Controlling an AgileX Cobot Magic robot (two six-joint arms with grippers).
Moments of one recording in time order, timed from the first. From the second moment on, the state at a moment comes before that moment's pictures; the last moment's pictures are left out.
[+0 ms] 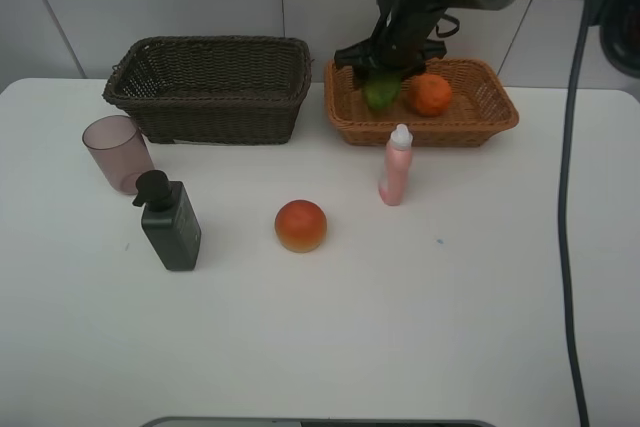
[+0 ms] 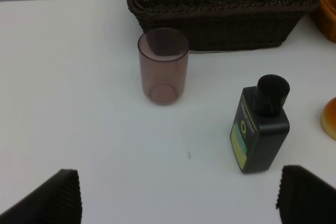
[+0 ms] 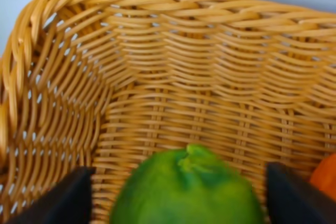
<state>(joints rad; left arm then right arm) -0.09 -0.01 -0.50 -0.04 1.07 -0.01 0.38 2.36 -1.96 -0.18 0.72 0.27</state>
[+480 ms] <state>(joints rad) -0.09 -0.01 -0.50 -0.04 1.07 -0.01 0.38 2.34 -1.96 -0.19 0.74 0.27</state>
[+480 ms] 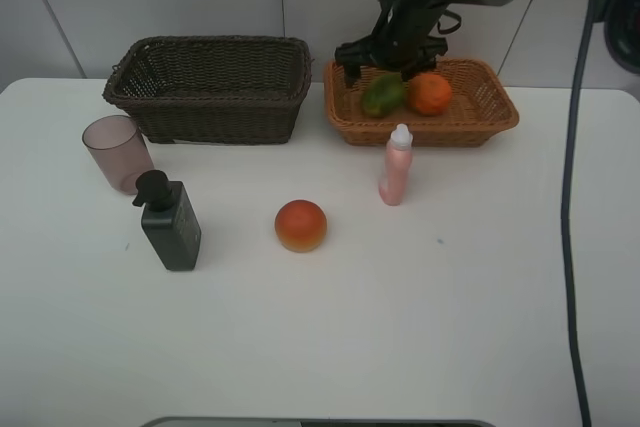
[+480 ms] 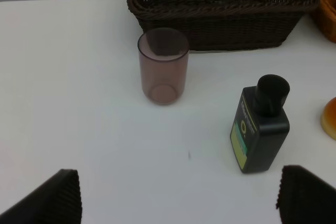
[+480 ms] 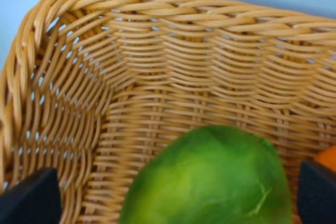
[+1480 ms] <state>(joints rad) -0.09 -0.01 -0.50 -0.04 1.07 -0.01 0.46 1.87 -1.55 -0.14 0.98 0.40</state>
